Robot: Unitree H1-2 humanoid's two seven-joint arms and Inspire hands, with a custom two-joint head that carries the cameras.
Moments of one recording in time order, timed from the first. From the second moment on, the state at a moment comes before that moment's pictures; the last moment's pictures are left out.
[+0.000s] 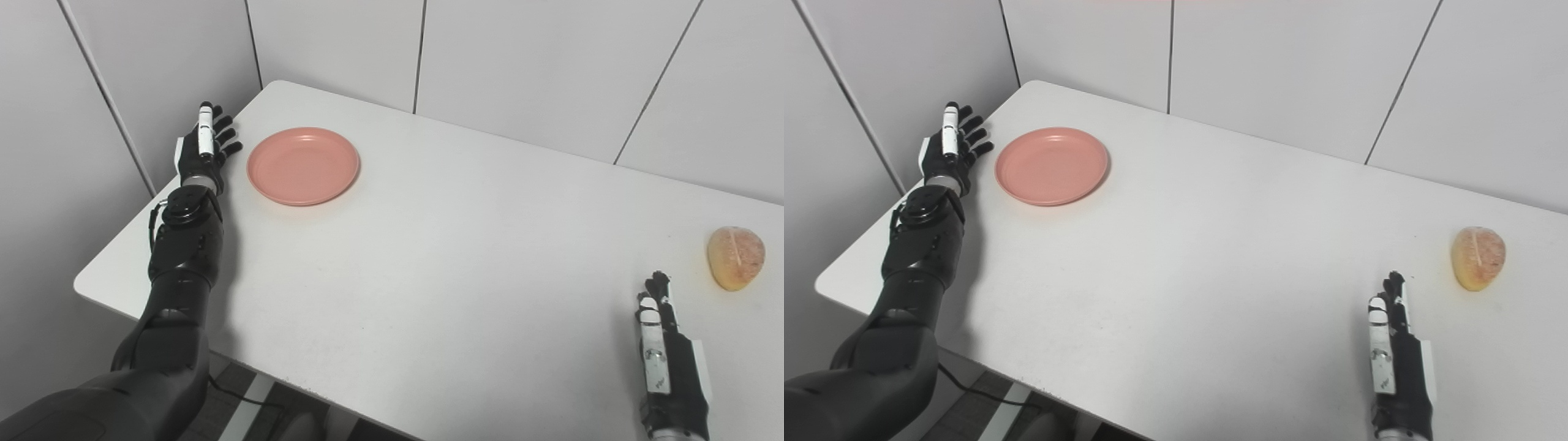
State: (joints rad) left arm -0.51 0.44 0.45 0.69 -0.25 0.09 0.09; right arm 0.02 -0.01 0.09 -0.18 -0.08 0.14 0.02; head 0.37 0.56
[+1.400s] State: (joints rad) left arm -0.47 0.33 0.22 0.51 -0.24 0.17 0.06; right arm 0.02 0.02 0.10 -0.19 -0.10 0.14 0.01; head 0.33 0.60
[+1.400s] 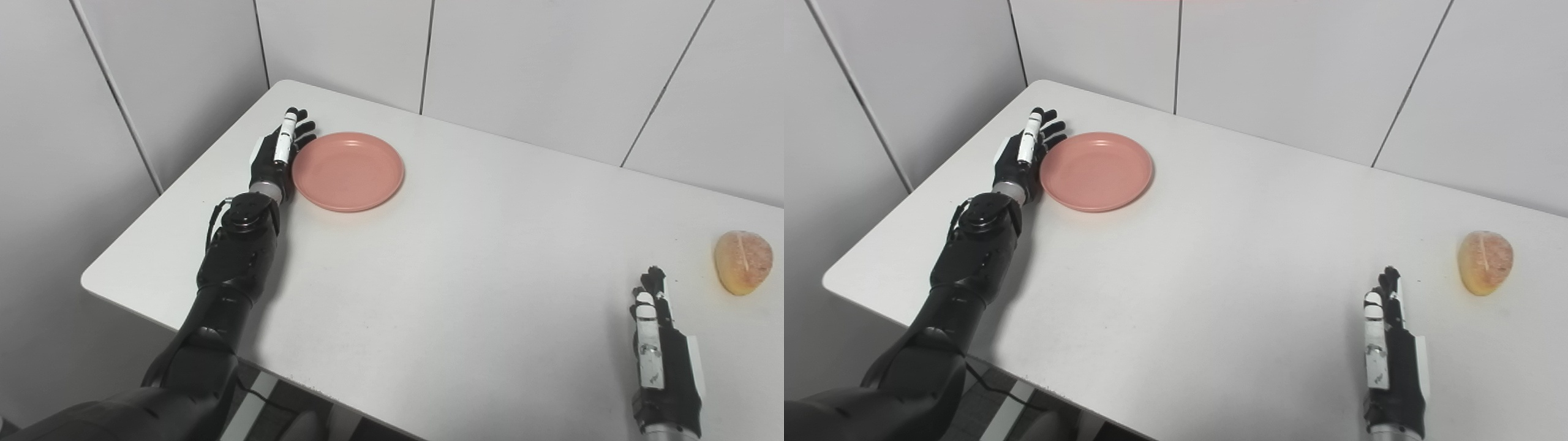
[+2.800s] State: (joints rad) left arm -0.39 0.16 -0.02 0.16 -0.18 0.42 -0.13; right arm 0.01 0.06 0.14 -0.22 -0.24 0.18 -0.02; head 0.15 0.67
